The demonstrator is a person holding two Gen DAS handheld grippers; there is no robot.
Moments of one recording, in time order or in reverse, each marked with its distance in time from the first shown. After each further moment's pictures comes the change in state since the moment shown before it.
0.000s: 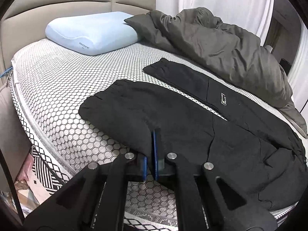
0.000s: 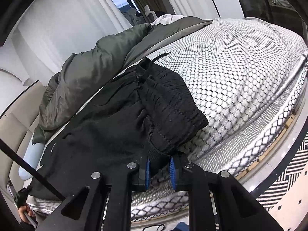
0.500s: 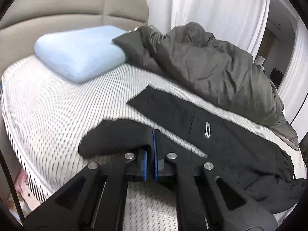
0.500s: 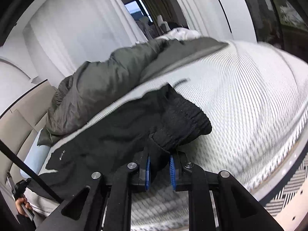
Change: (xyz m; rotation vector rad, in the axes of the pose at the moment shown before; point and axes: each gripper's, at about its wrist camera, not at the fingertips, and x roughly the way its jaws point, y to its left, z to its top) left arm -0.007 -0.024 0.083 -0.001 -0.080 -0.066; right arm -0.023 0.062 0.074 -0.085 -0.091 0.041
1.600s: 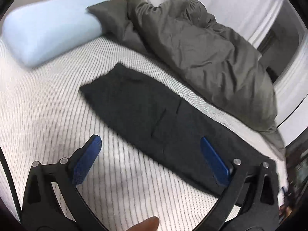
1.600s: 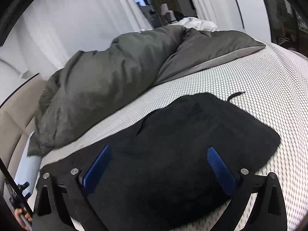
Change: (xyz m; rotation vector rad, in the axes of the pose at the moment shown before) left arm 0.130 -0.033 0.041 -0.135 0.208 -0.138; right arm 0.160 0.100 0.085 -0.014 0.094 -0.004
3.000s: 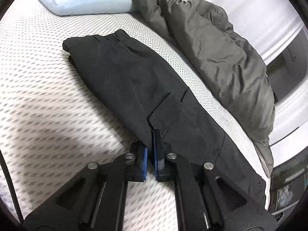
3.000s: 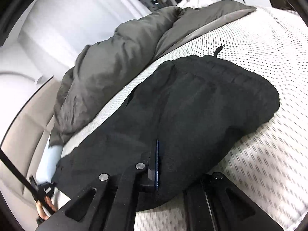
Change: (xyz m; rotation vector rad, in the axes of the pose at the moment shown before) left arm -0.023 0.057 -0.072 -0.179 0.035 -0.016; right arm -0.023 -0.058 -0.089 0.078 0.103 0.149
